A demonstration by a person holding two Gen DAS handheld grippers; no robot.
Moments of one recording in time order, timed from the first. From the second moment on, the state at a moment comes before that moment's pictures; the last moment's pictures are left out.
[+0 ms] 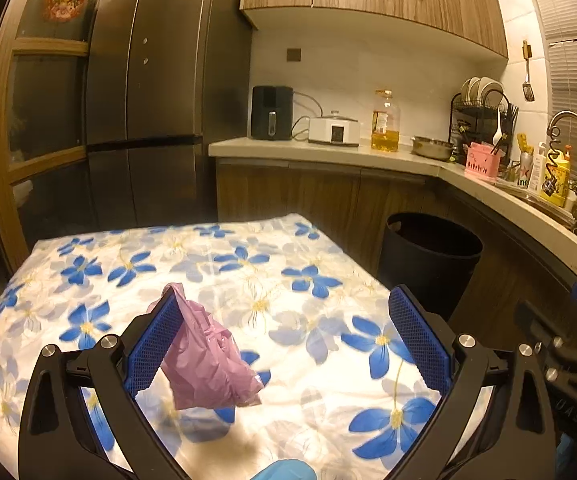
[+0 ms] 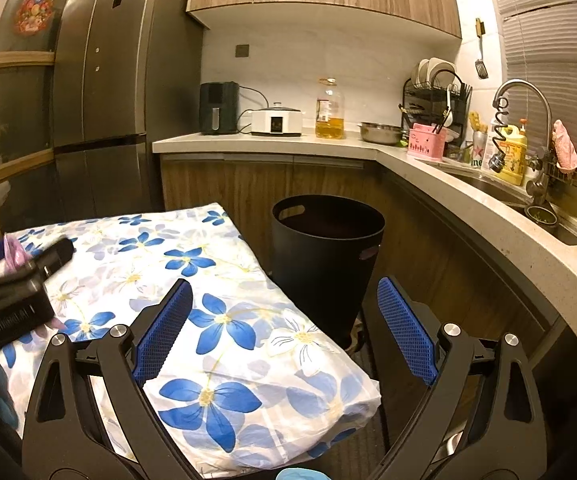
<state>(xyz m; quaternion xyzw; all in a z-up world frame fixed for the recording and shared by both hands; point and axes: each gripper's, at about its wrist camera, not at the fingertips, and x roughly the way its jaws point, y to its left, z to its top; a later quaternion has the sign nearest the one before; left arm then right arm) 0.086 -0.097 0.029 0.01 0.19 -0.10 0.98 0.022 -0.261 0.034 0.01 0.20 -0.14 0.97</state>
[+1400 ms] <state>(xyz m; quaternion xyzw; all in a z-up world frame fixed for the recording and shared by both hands) 0.274 -0.351 -0.043 0.12 0.35 -0.29 0.88 0.091 -0.443 -0.004 0.09 0.23 -0.28 0.93</state>
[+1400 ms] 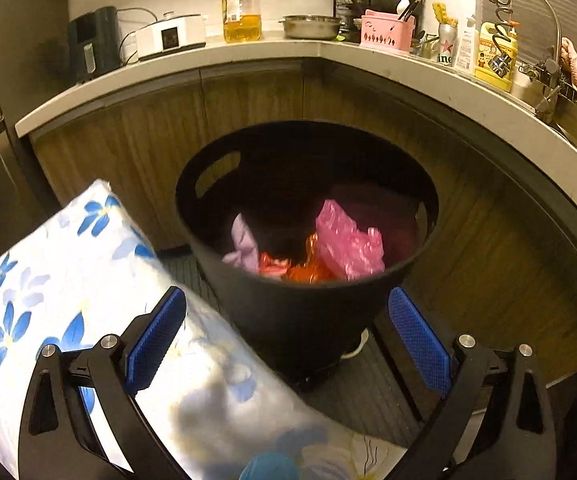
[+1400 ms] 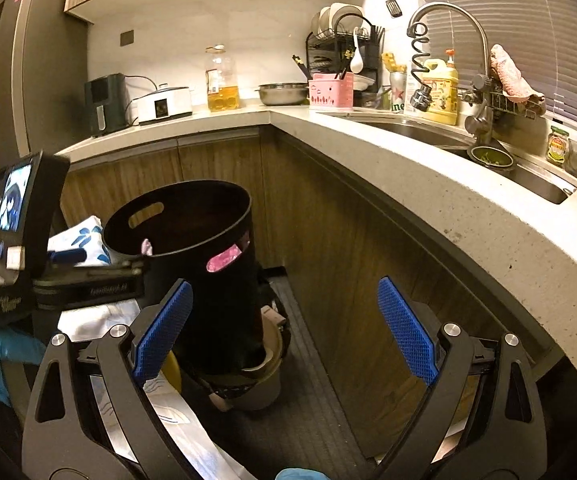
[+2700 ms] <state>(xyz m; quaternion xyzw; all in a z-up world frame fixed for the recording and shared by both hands) 0.071 -0.099 0.036 0.02 0.19 -0.12 0.97 0.018 -0.253 0.063 0.01 0.18 -0.15 0.97</state>
